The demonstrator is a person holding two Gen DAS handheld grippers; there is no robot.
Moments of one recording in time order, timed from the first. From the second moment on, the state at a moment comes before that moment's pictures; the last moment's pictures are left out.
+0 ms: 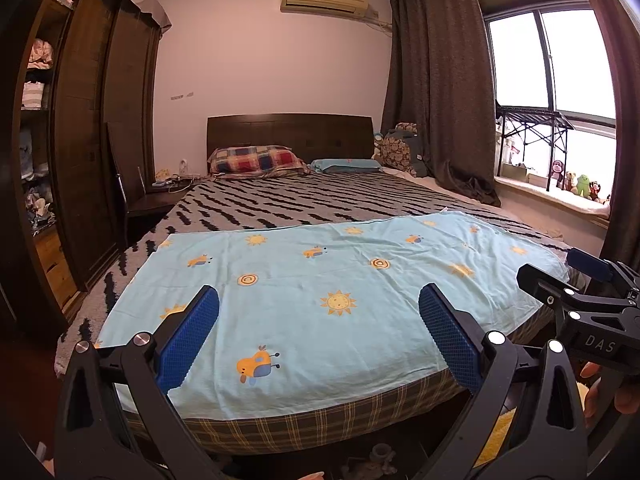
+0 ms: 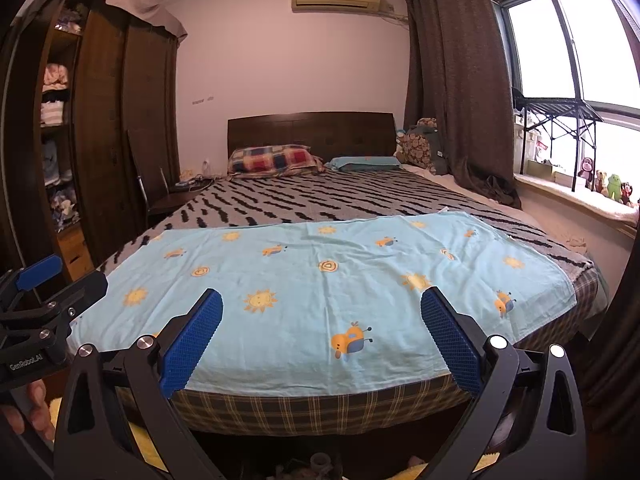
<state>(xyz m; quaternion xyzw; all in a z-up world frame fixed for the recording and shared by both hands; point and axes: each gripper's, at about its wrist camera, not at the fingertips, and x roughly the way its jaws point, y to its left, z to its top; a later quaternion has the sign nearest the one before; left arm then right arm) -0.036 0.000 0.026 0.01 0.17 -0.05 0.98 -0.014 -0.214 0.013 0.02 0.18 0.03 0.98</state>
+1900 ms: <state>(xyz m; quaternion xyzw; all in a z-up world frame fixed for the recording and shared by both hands) -0.038 -0.002 0.024 0.01 0.16 -0.05 0.98 -0.014 -0.221 0.010 0.03 0.18 0.02 0.98</state>
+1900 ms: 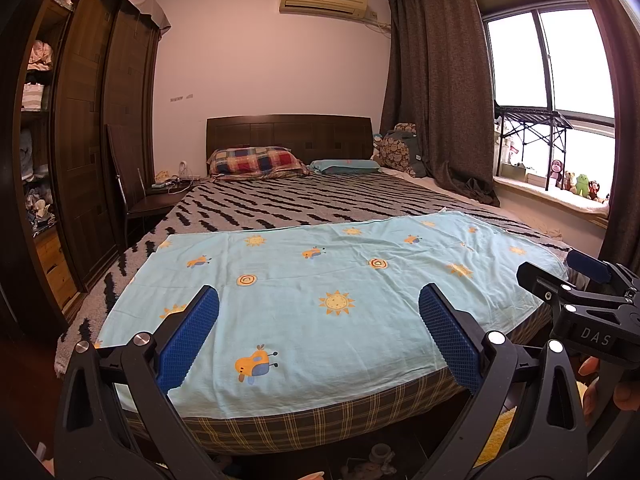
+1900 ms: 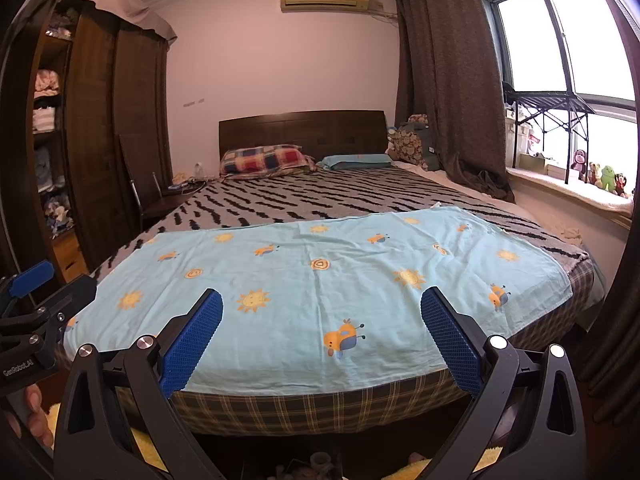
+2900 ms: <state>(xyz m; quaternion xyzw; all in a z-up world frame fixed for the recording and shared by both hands) -0.039 -0.004 0.022 0.01 0.16 -0.05 0.99 -0.010 -0.223 0.005 0.03 0.19 0.01 0.98</state>
